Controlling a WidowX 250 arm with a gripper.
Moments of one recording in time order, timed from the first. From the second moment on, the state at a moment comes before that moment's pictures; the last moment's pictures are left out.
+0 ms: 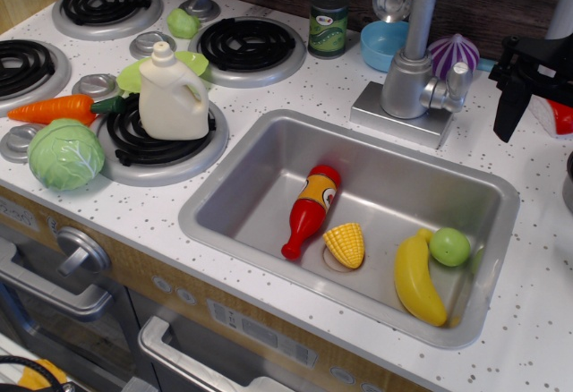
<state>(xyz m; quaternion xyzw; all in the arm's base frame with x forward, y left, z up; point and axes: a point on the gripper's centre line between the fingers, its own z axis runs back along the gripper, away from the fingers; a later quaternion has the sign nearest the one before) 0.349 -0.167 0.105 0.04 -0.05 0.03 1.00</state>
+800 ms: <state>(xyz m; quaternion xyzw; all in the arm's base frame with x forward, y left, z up) 0.324 -0.084 0.104 0.11 -0.02 -0.05 0.99</state>
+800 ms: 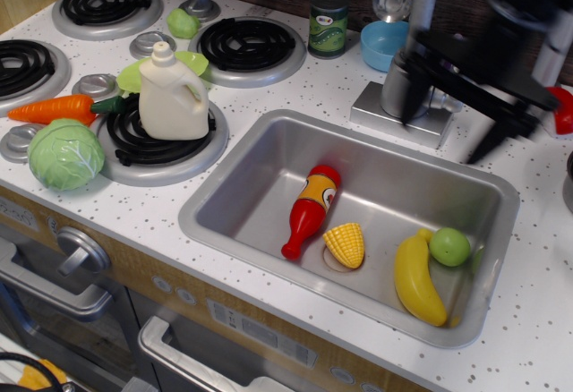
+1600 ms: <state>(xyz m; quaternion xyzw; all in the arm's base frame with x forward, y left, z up) 0.312 0.096 0.158 0.13 -0.04 -0.33 0.94</state>
